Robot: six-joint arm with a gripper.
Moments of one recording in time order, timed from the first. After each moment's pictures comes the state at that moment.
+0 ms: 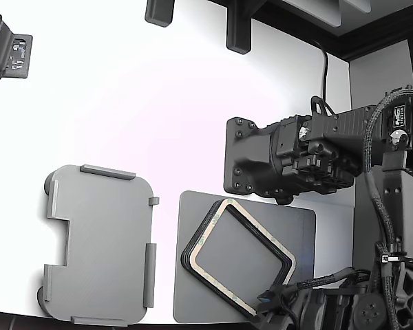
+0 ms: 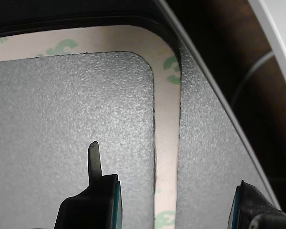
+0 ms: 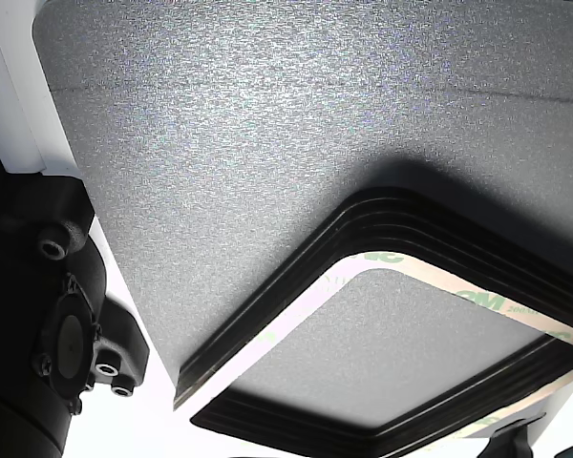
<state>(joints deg) 78.4 88.1 93.8 87.2 2.3 -65.8</state>
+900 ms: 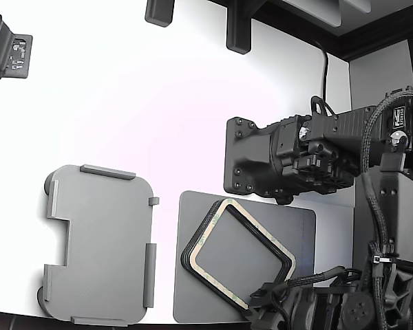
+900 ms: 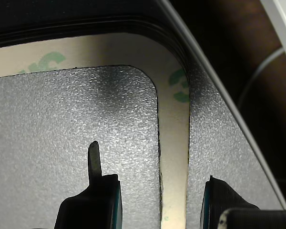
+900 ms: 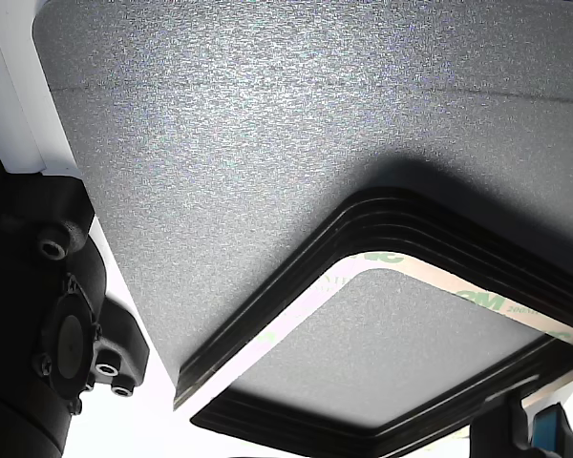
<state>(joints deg) 78.4 87.6 98.3 82.4 2.7 -64.3</state>
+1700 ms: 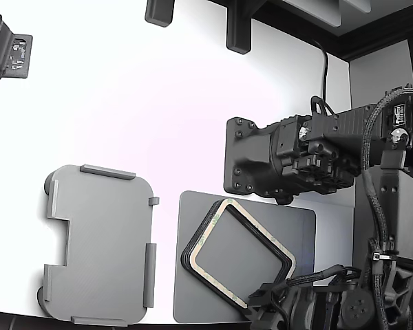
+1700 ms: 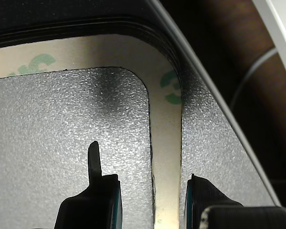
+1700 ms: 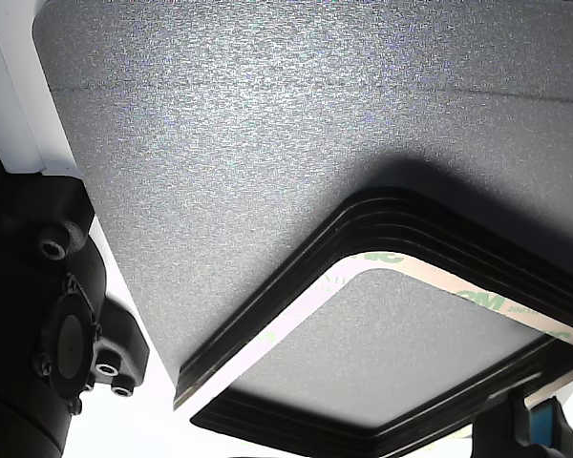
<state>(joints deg) 78.4 88.7 100.1 80.3 3.1 -64.8</state>
